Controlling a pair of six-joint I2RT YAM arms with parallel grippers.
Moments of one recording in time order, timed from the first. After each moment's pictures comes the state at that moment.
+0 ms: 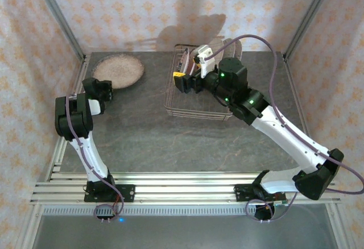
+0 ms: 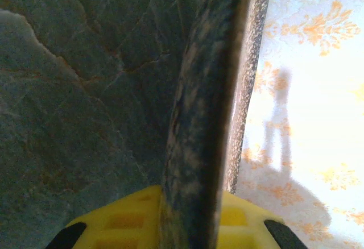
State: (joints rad) left arm 0.32 2.05 1.00 0.59 0.31 -1.40; right arm 0.74 1.30 1.40 -0.26 -0.07 0.04
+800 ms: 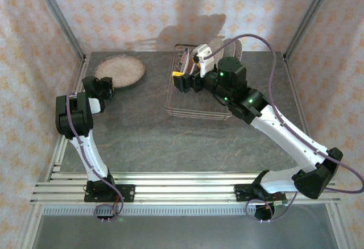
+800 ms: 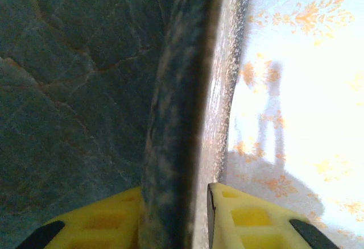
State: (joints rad) left arm 0.32 2.07 1.04 0.59 0.35 -1.39; right arm 0.74 1.31 1.41 -0.26 -0.07 0.04
